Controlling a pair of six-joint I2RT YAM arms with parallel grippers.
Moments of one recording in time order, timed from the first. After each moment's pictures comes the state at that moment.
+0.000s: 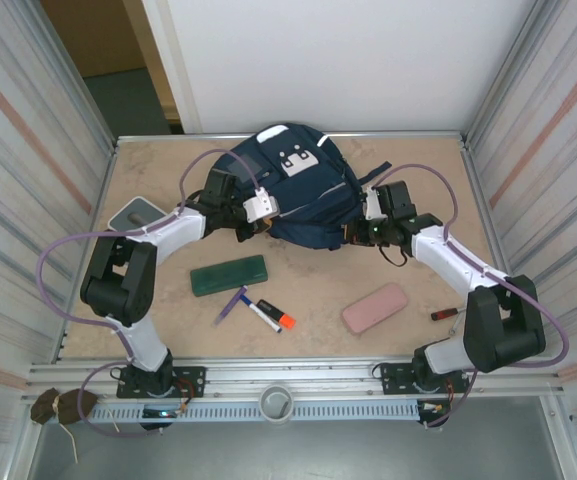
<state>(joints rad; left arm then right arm) -0.38 1.75 1.12 -0.21 0.51 0.80 0.32 1.41 0.93 -0.43 -0.32 0.38</state>
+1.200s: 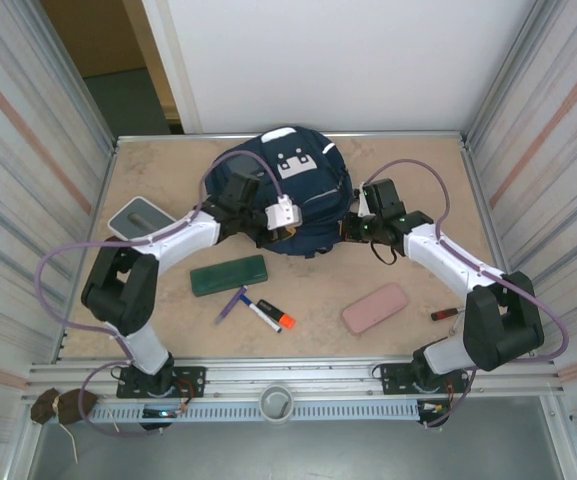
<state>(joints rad) -0.52 1.70 1.15 -0.25 0.56 0.80 0.39 1.42 0.97 -0.43 -0.13 0.43</state>
